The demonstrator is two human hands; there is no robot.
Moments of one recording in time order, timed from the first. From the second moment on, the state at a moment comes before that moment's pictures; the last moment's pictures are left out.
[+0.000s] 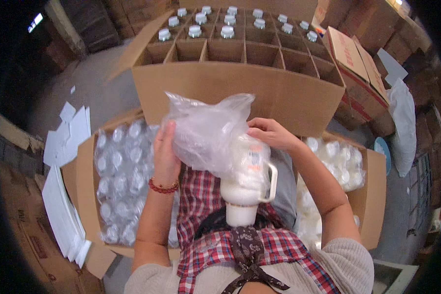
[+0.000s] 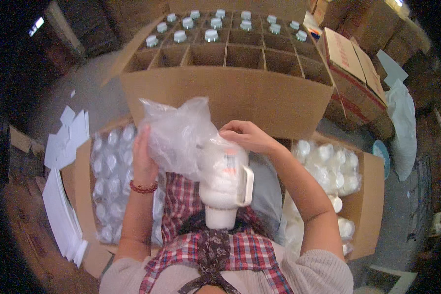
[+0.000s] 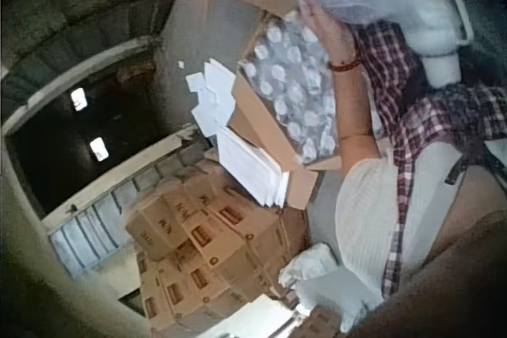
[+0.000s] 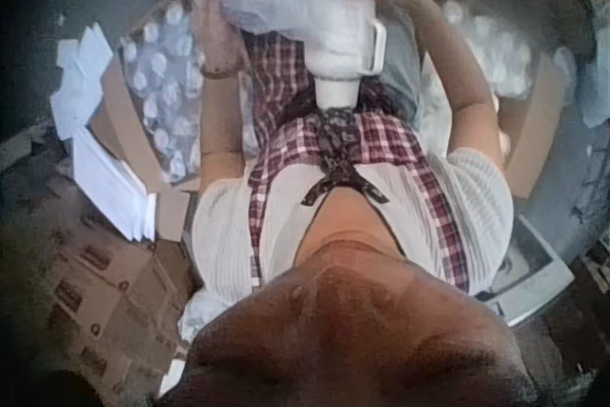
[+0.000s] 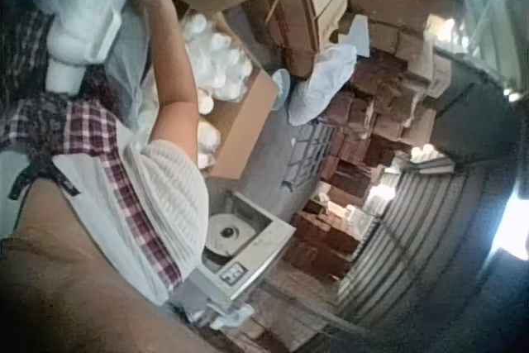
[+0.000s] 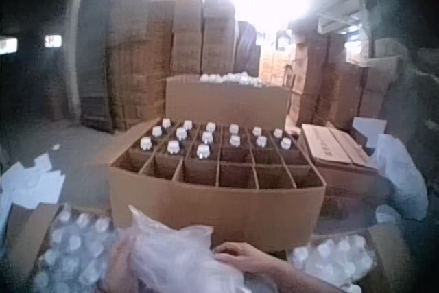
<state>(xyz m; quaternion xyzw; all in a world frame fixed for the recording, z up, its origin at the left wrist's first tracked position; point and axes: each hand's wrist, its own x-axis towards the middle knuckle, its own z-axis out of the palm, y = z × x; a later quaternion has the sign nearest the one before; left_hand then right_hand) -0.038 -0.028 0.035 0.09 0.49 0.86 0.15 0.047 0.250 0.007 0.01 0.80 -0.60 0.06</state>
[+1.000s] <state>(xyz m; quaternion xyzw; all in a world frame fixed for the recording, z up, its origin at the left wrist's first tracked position) -0.059 0.058 0.046 0.32 0.63 0.71 -0.03 0.024 0.240 0.071 -0.07 0.85 -0.45 -0.27</state>
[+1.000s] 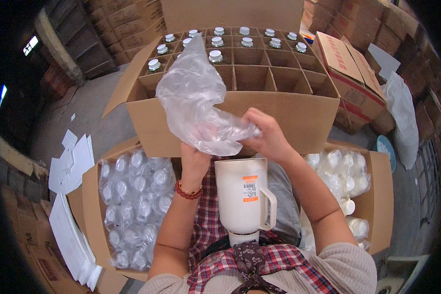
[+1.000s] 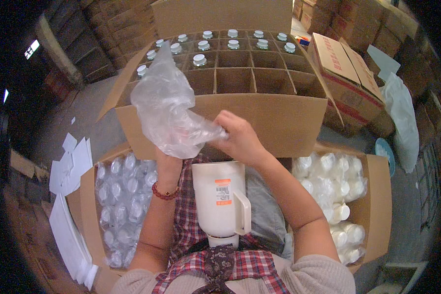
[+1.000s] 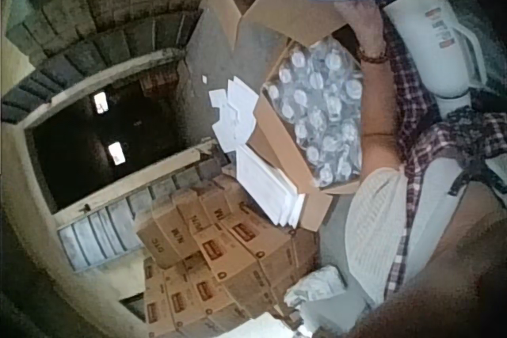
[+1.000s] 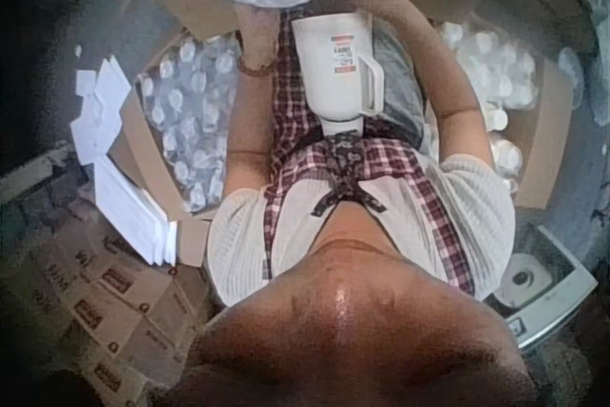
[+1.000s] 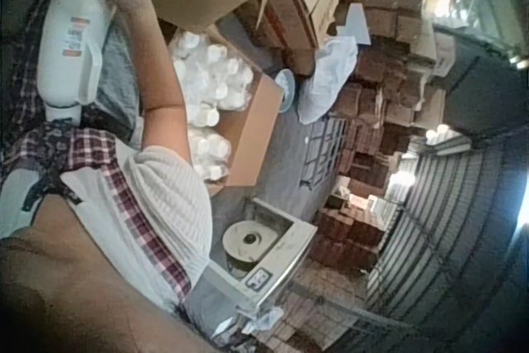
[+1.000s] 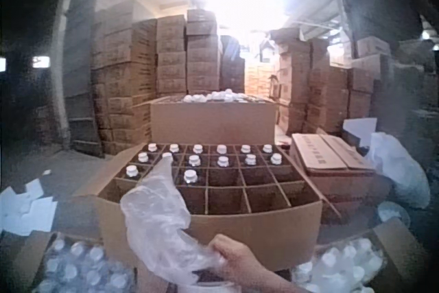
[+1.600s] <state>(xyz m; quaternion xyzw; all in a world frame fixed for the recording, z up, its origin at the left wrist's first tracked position) -0.011 -0.006 -0.002 0.44 0.85 0.27 0.00 0.160 0.241 -0.005 -0.04 0.91 -0.37 -0.18</state>
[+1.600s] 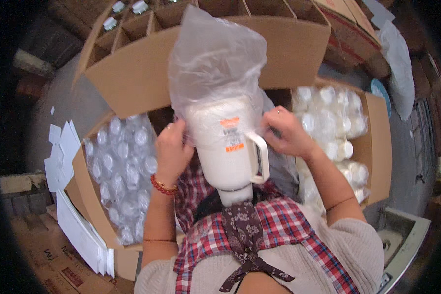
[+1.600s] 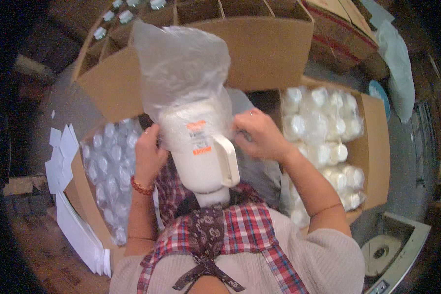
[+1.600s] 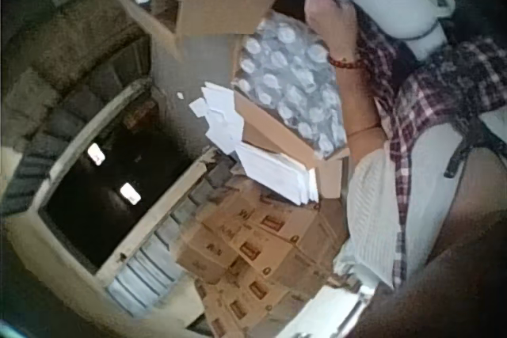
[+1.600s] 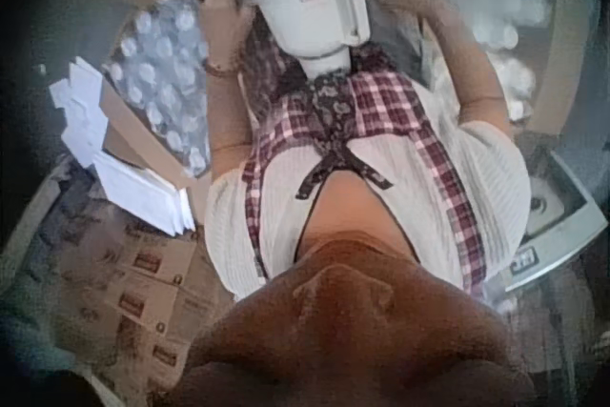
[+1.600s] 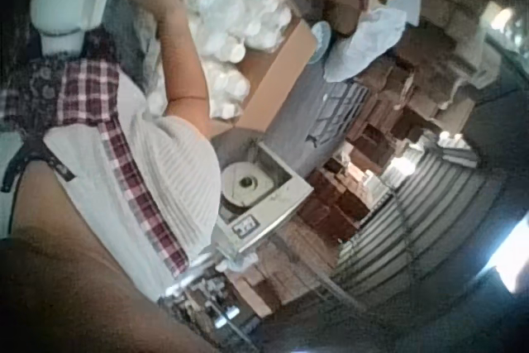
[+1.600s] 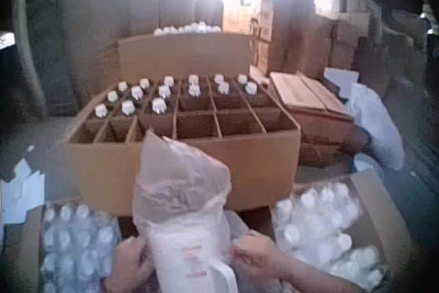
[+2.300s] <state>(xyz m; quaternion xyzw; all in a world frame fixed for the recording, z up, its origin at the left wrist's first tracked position) 0.076 -0.074 -0.005 0.49 0.75 0.29 0.33 0.244 0.192 0.009 -0.27 0.91 -0.30 0.13</state>
